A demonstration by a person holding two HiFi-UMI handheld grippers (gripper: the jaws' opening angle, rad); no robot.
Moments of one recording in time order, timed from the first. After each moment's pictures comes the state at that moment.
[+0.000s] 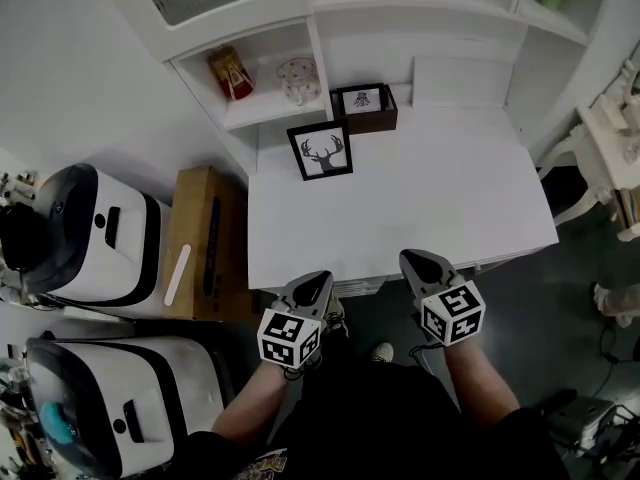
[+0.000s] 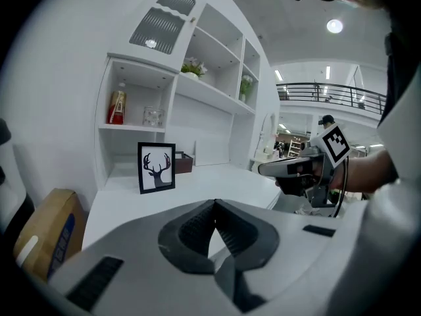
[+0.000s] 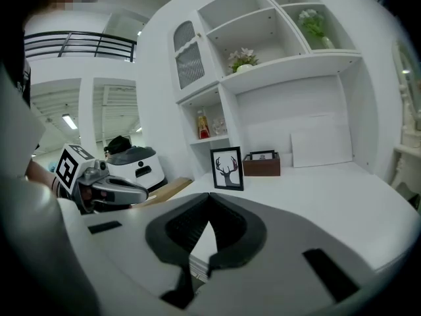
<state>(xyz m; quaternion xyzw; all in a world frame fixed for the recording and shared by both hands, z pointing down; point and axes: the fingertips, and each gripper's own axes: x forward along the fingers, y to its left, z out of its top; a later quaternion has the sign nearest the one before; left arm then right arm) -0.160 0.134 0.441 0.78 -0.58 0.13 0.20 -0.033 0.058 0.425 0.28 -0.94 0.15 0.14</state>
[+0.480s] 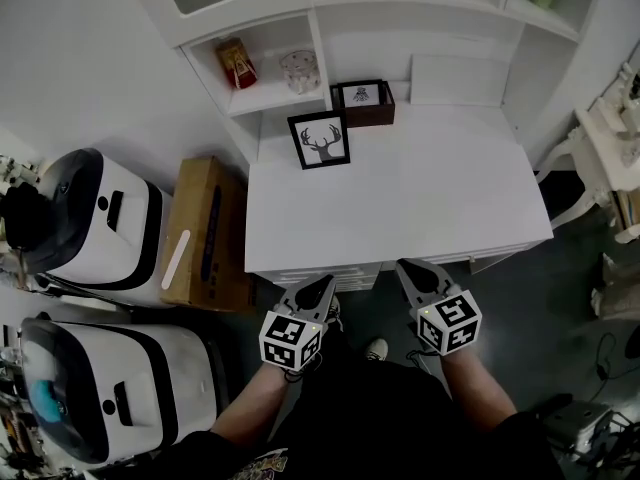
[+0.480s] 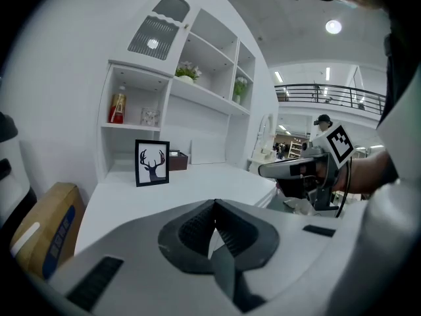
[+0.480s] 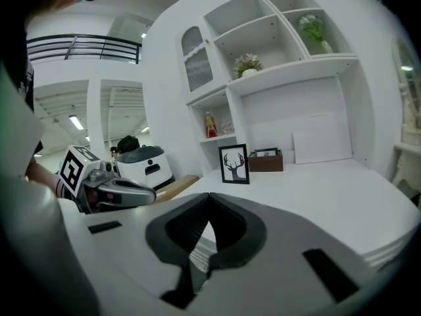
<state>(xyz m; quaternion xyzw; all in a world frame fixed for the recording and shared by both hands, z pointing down) -0.124 0.178 0.445 0.78 -0.58 0.12 0.20 -0.008 0.113 0.426 0.26 -0.94 0.15 0.13</state>
